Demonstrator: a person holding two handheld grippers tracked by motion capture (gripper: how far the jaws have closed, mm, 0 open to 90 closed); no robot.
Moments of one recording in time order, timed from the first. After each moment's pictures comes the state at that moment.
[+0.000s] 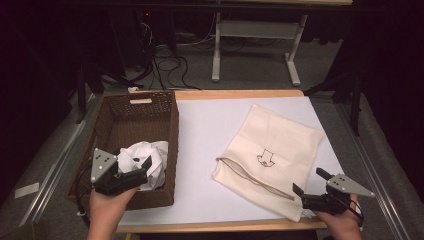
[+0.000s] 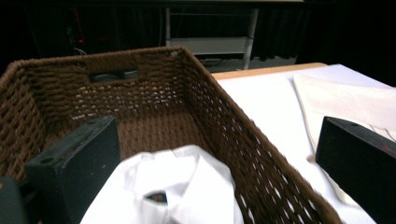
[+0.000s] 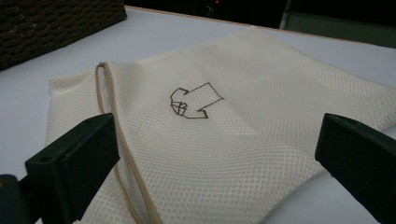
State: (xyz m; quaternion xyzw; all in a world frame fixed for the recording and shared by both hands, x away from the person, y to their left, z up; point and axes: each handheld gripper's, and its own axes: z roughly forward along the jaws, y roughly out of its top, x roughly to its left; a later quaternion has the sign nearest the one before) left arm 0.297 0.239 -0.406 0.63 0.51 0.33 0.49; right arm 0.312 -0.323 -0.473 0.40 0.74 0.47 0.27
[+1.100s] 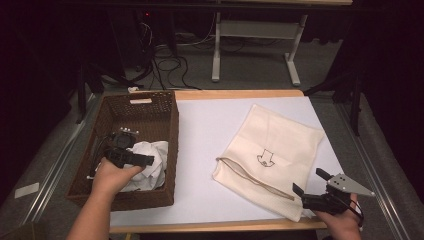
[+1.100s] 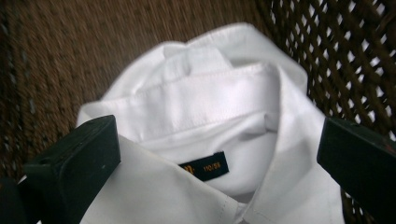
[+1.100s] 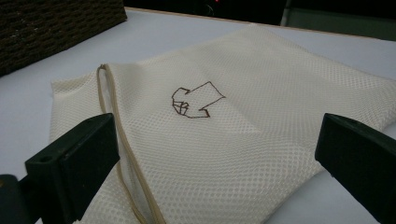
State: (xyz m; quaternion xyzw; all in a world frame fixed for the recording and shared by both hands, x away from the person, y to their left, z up) left arm 0.388 0.248 -0.430 0.75 0.61 0.13 0.22; right arm 0.312 -0.322 -0.474 0.41 0.74 0.47 0.26
